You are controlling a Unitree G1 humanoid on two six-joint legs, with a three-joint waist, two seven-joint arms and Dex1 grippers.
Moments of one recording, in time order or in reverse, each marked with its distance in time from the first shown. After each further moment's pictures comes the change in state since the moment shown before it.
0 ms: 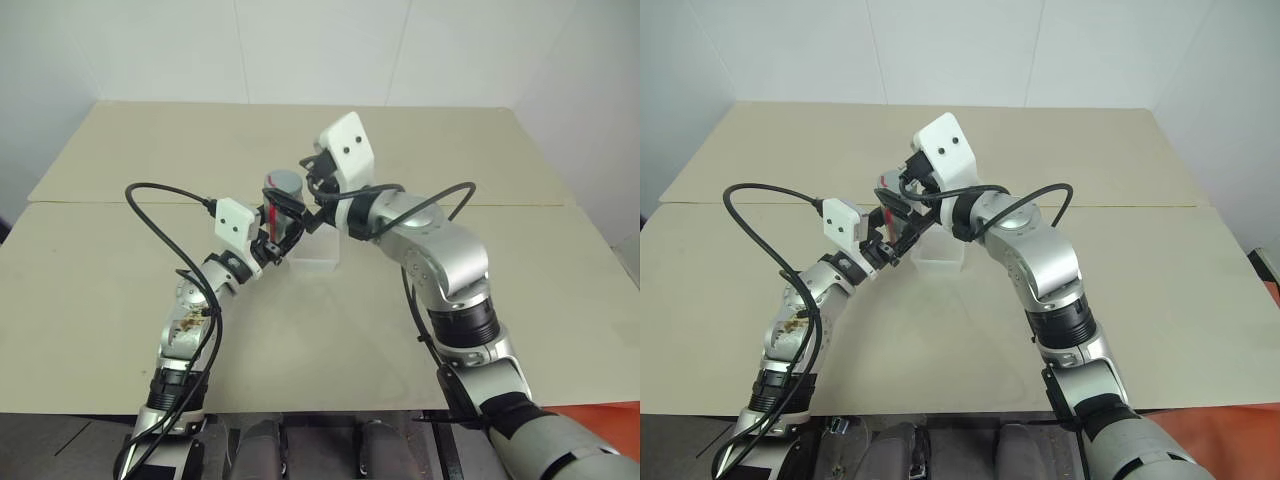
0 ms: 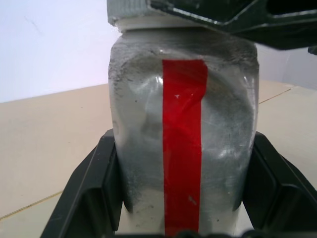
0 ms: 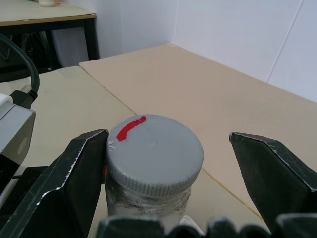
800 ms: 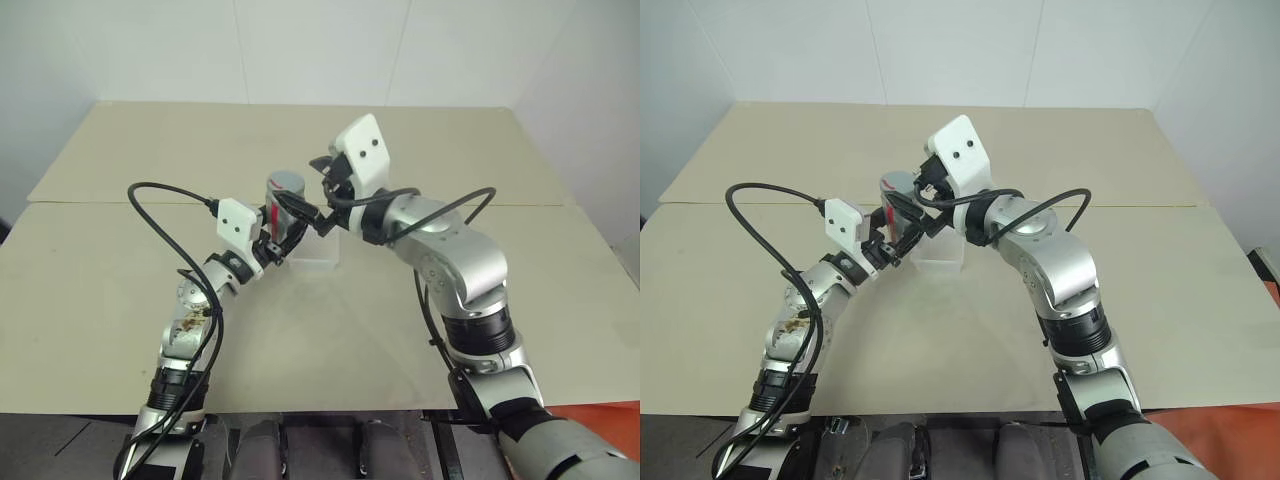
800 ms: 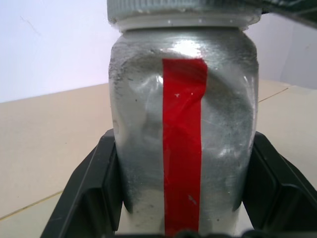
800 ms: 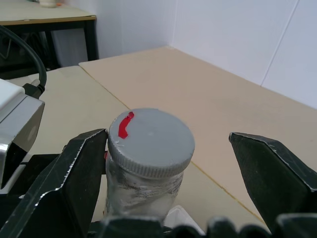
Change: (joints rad) left arm -0.001 0.003 -0.007 0.000 0.000 0.000 -0.002; right arm 0.045 -0.055 -0.019 -0.085 0.027 0.010 0.018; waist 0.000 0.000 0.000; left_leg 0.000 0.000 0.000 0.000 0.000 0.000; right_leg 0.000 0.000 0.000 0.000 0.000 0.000
